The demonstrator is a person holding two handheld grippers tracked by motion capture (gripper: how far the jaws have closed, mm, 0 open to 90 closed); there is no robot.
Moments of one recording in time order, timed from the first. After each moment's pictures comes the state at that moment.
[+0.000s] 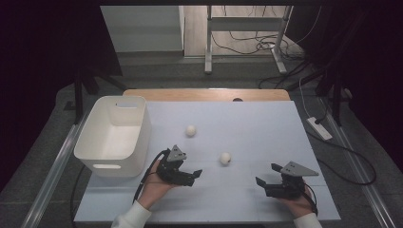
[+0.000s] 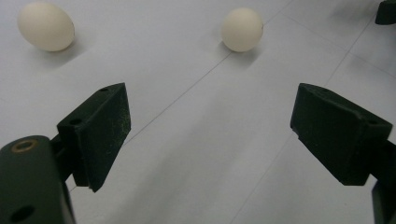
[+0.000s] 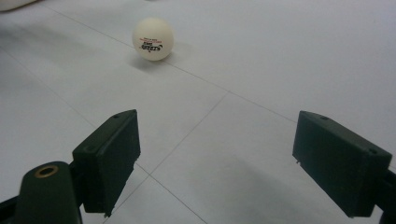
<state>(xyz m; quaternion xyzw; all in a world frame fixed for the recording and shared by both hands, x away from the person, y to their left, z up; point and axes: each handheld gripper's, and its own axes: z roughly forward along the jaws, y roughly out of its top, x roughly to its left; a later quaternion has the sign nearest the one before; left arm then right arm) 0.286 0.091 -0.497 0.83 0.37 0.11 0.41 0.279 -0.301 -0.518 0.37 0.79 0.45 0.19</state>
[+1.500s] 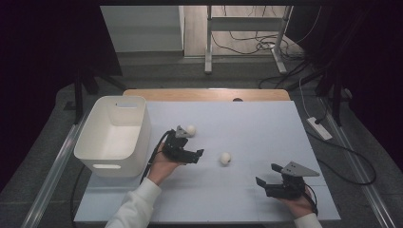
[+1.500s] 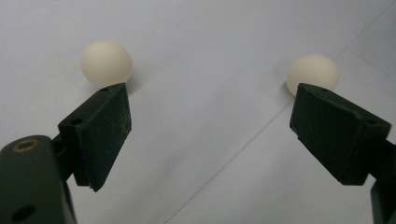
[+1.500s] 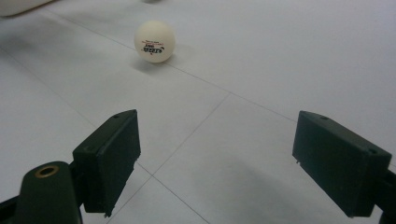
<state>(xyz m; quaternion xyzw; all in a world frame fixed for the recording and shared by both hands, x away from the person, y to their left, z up) 0.348 0.082 -0.482 0.82 0.42 0.14 0.37 0.278 -0.302 -0.518 0.37 0.79 0.45 0.18</state>
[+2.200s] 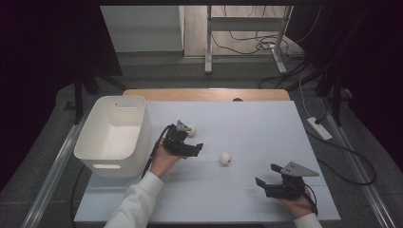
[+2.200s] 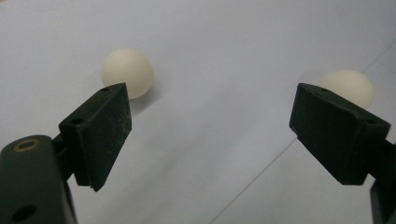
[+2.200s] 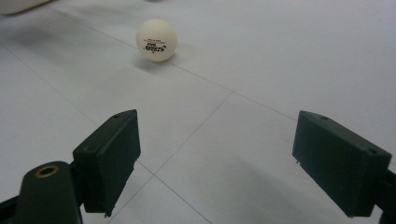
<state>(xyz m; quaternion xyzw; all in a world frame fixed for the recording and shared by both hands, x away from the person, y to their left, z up) 0.368 0.084 -0.483 0.81 0.43 0.14 0.36 0.278 -0.301 -0.519 0.36 0.79 0.45 0.18</state>
